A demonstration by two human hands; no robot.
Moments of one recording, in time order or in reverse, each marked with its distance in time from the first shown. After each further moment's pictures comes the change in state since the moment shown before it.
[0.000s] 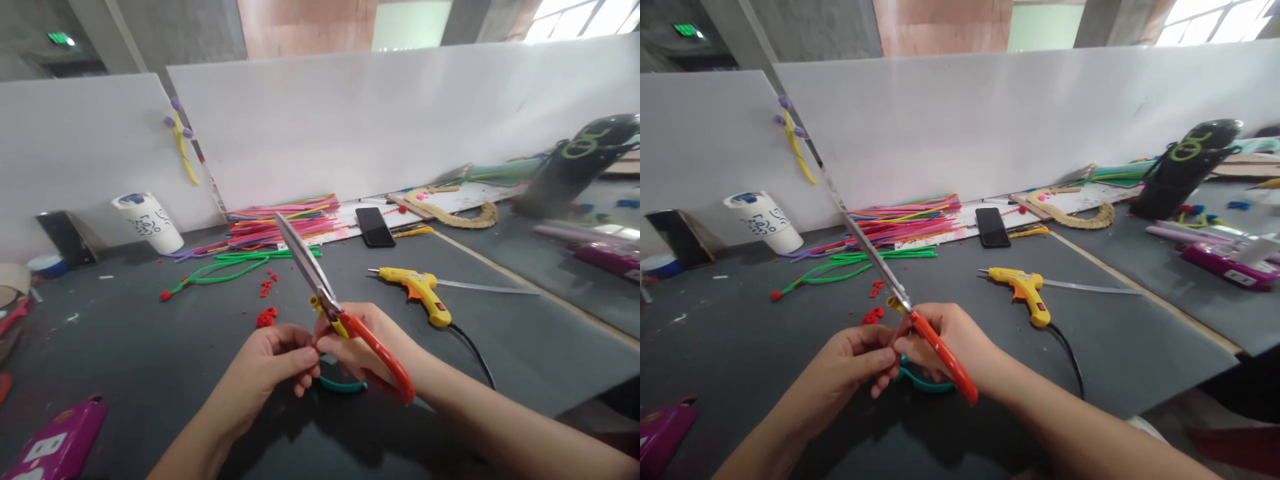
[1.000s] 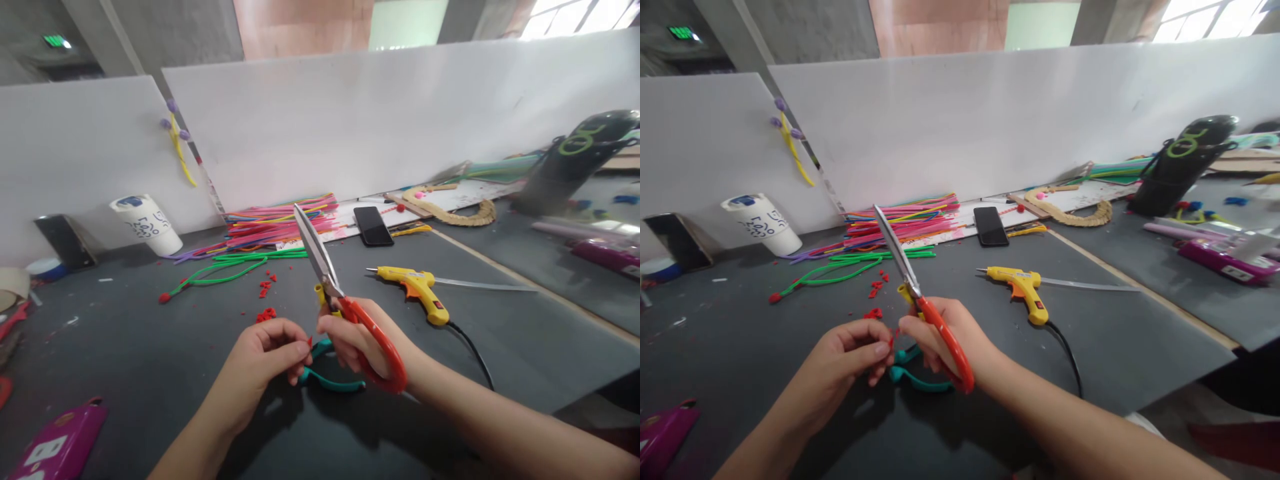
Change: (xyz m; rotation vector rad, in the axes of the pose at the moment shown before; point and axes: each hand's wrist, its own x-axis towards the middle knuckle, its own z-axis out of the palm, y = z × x) left_hand 0.003 -0.001 -0.003 0.076 0.057 0.095; right_hand 0.006 0.008 0.002 0.088 0.115 -0.051
